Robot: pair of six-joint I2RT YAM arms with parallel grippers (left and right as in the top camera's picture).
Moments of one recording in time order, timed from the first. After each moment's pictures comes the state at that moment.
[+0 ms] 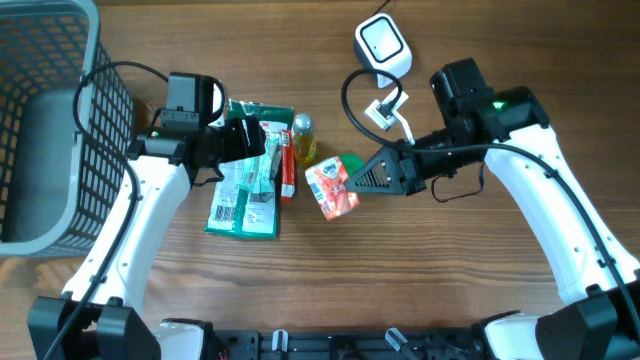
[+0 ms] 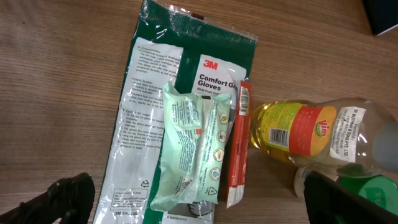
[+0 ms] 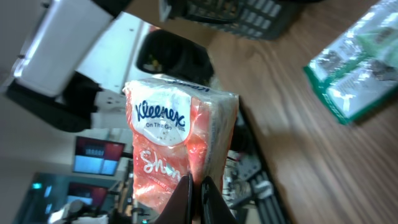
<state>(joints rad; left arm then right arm) -0.13 1.48 1.13 -0.73 0.10 -0.33 0.30 1.57 1.41 -1.33 -1.31 -0.33</state>
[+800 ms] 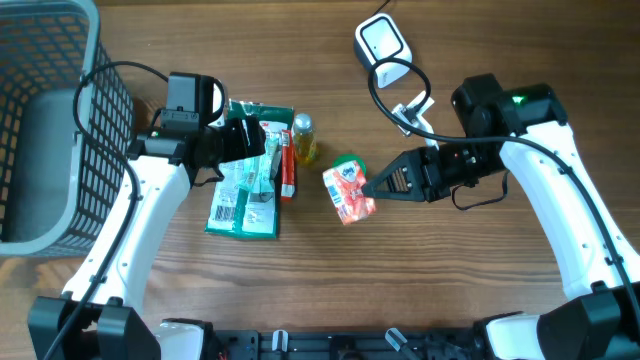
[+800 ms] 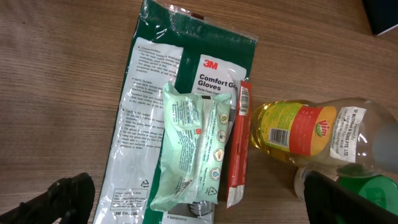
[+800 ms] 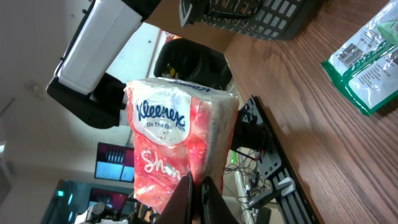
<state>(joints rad) -0.13 1.48 1.13 -0.73 0.10 -0.33 0.22 1.57 1.41 -1.61 -1.37 -0.58</state>
